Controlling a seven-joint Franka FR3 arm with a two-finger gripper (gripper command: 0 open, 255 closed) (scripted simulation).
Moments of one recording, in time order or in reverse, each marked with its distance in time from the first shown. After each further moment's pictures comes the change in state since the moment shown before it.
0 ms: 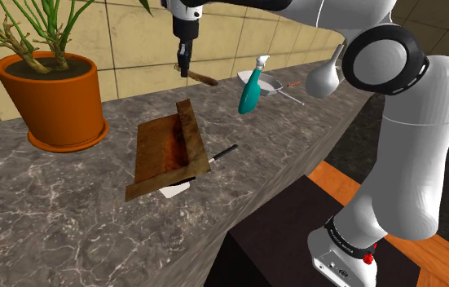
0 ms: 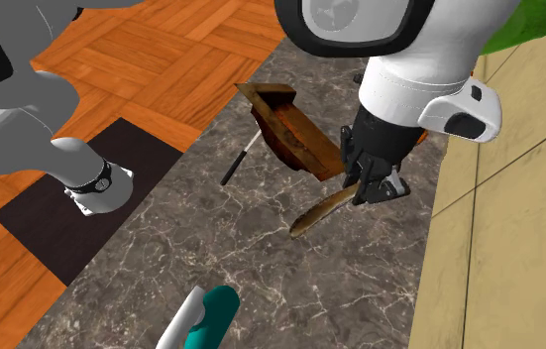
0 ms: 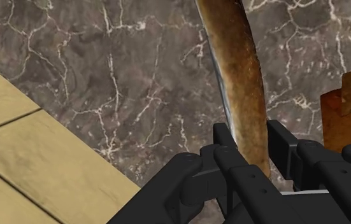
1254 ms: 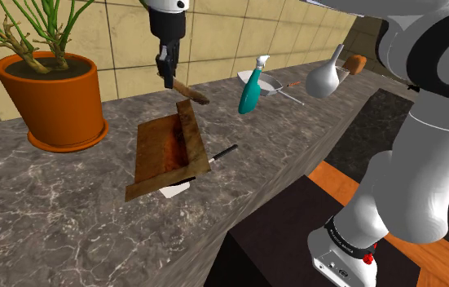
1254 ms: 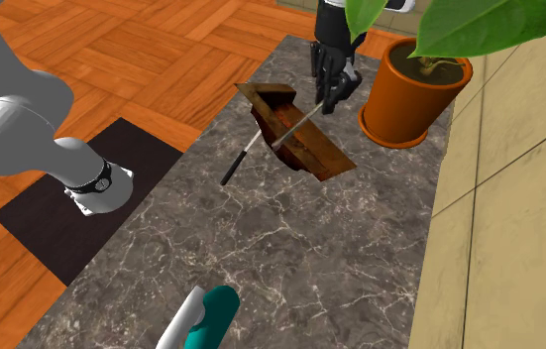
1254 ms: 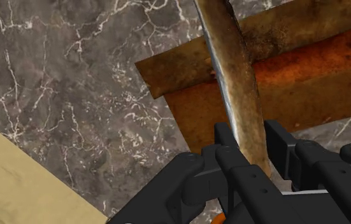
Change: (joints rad) arm 0.173 -0.205 0.084 -0.215 -0.012 -0.022 0.255
